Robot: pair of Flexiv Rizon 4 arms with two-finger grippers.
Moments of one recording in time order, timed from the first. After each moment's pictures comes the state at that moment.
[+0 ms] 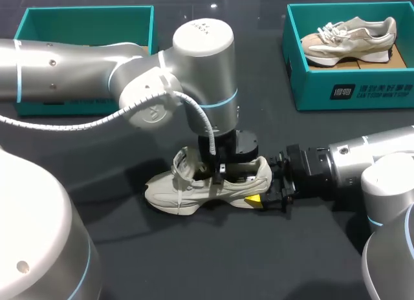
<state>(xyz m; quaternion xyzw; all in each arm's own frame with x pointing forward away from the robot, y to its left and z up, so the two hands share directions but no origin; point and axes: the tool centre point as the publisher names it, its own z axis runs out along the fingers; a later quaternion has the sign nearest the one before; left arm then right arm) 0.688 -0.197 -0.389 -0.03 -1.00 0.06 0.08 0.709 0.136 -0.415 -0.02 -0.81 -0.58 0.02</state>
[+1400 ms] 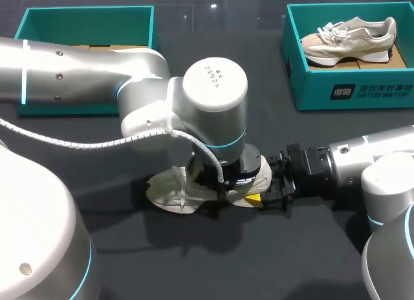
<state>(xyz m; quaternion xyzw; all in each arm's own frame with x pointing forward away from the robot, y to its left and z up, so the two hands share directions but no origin) 0.694 -0.196 -0.404 0.02 -1.00 0.03 -0.05 0.711 0.135 -0.416 -0.02 -0.81 -0.58 0.01</state>
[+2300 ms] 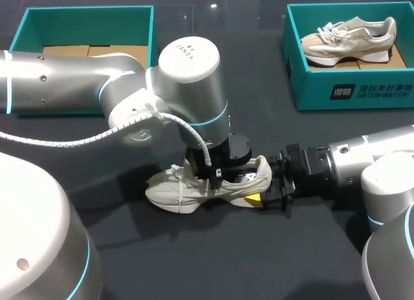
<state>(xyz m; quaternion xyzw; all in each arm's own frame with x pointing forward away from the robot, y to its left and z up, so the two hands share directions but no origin) 0.706 -0.190 -0.405 0.02 -1.00 0.07 0.01 0.711 0.135 -0.415 -0.02 -0.81 -0.58 0.02</state>
